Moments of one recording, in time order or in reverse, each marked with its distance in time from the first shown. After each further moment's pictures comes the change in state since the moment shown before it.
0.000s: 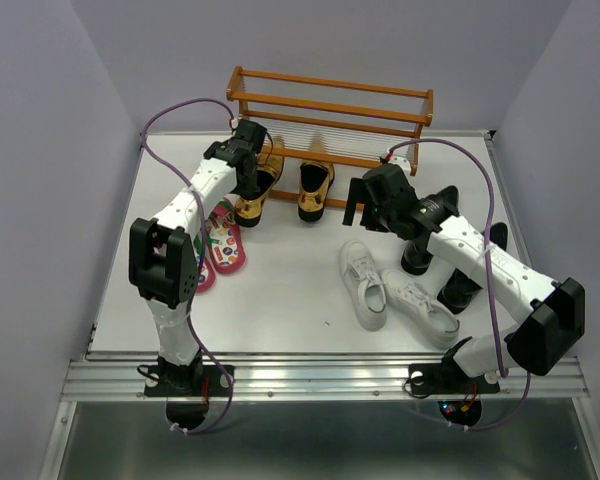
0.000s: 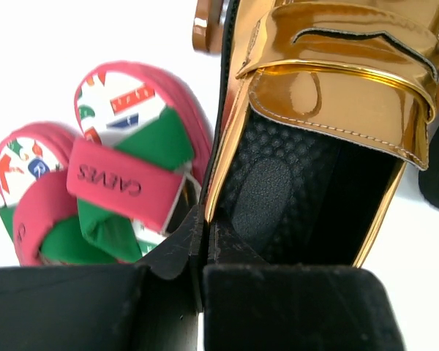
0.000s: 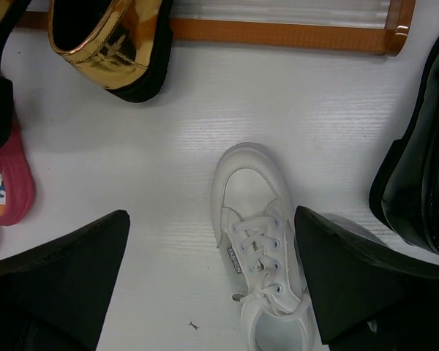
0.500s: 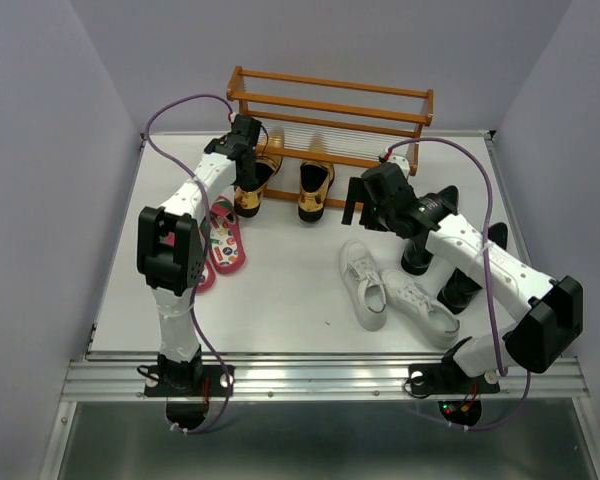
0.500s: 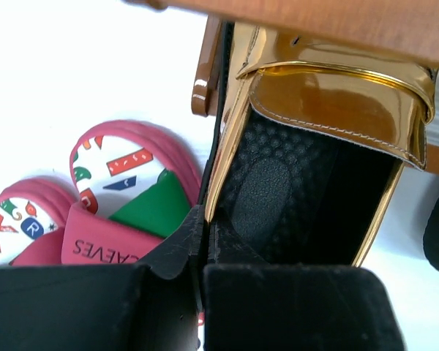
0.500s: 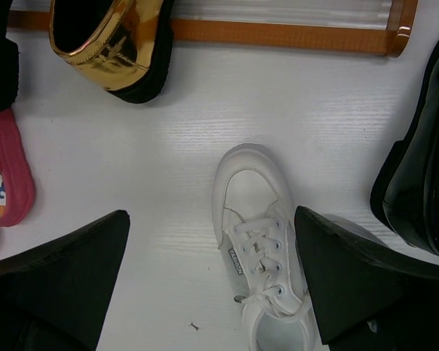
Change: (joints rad) left arm 0.059 0.114 0.068 0.122 0.040 0.063; right arm 0.000 0.011 0.012 -0.007 0.000 0.001
